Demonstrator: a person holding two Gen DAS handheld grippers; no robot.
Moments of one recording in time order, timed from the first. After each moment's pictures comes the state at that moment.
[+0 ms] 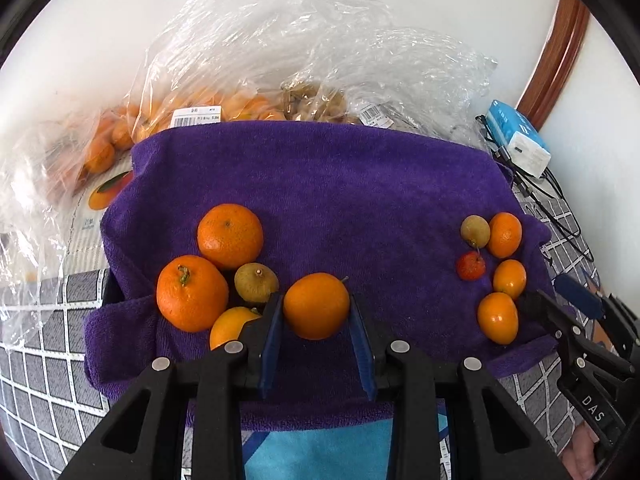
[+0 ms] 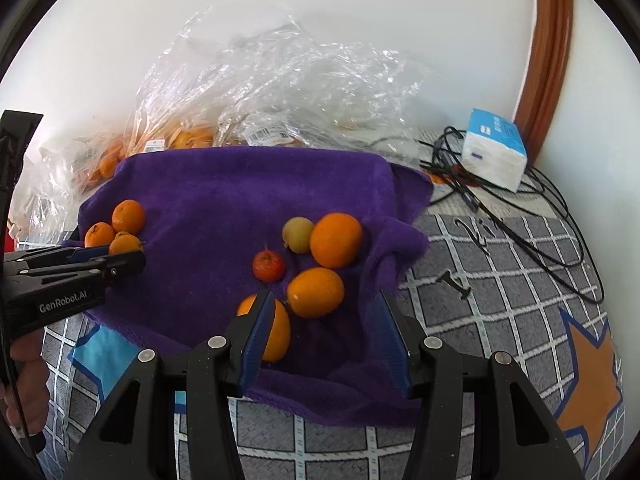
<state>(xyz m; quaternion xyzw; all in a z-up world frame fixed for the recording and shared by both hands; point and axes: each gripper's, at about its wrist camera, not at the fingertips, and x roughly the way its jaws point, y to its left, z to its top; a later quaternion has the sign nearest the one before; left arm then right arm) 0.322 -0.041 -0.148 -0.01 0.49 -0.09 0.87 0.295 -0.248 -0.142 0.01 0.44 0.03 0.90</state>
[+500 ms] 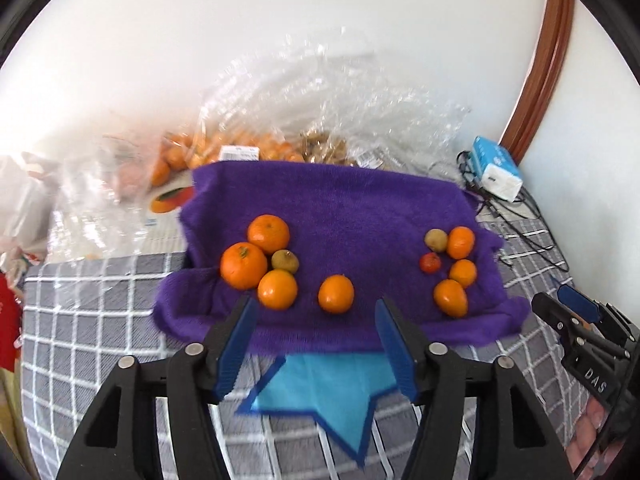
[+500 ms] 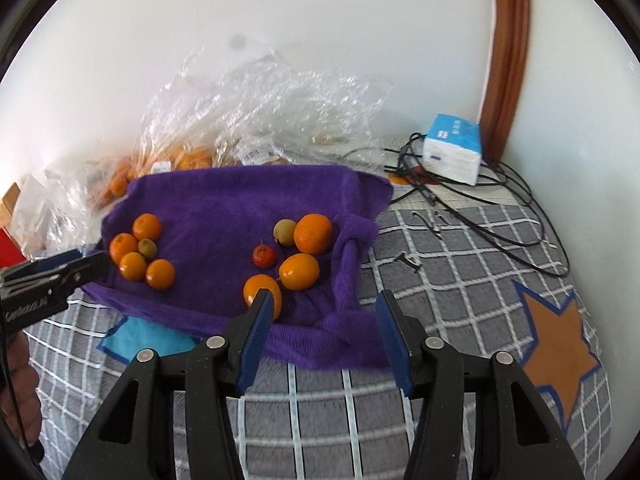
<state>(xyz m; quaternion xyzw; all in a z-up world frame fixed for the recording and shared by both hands) 0.240 -0.023 -0.080 -0.02 0.43 -0.07 0.90 0.242 -0.267 -0.093 0.03 0.42 0.01 0.91</state>
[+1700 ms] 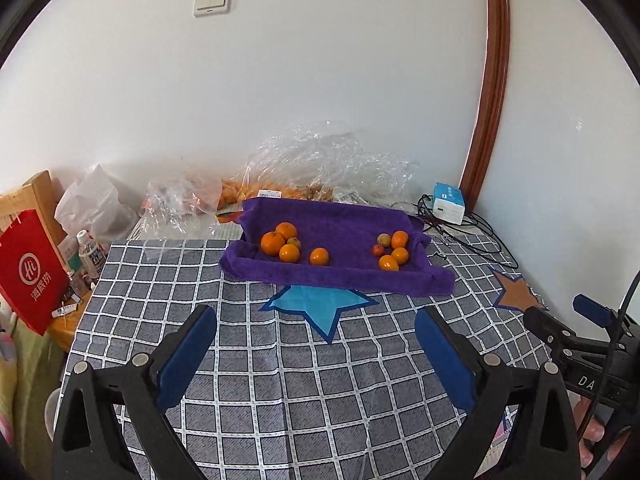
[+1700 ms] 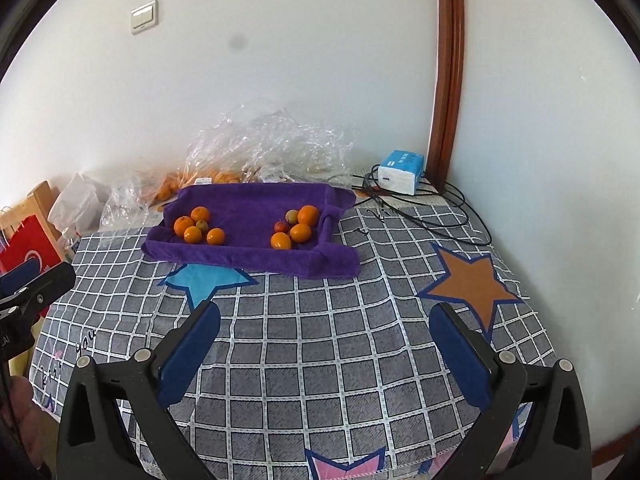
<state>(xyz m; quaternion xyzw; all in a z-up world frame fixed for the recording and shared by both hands) 0.026 -0.021 -0.007 -0.03 0.31 -0.04 0.95 0.047 -0.279 -0.018 0.02 0.35 0.00 0.94</state>
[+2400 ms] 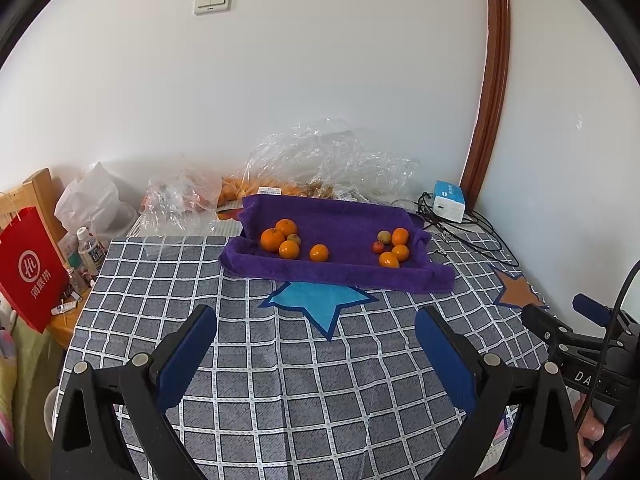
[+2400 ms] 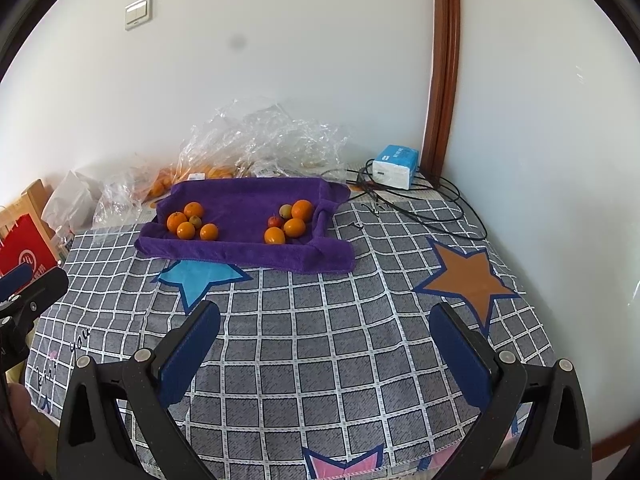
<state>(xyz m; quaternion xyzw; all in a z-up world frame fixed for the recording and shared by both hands) 0.024 -0.023 -0.011 -0.03 0.31 -0.04 0.95 0.050 -0.280 -0.022 0.02 0.36 -0.01 0.93</state>
